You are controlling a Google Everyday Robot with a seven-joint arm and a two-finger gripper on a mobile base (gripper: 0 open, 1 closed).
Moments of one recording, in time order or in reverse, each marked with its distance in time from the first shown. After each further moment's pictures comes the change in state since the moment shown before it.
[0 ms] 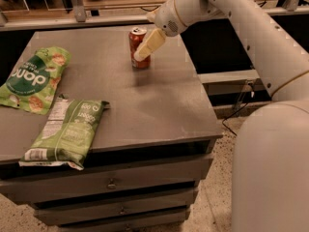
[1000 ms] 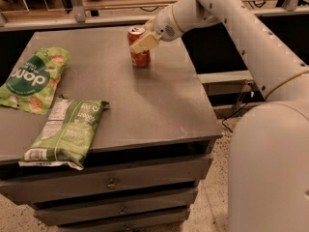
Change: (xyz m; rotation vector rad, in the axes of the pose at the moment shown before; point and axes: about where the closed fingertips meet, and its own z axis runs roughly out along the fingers) arm 0.007 -0.002 0.019 -0.021 -0.038 0.066
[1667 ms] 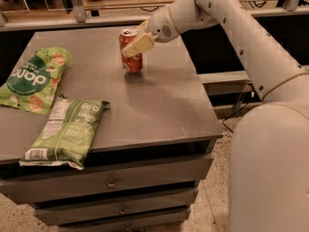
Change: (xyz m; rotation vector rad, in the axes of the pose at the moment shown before) arm -0.021 0.032 0.003 -0.123 -0.074 0.025
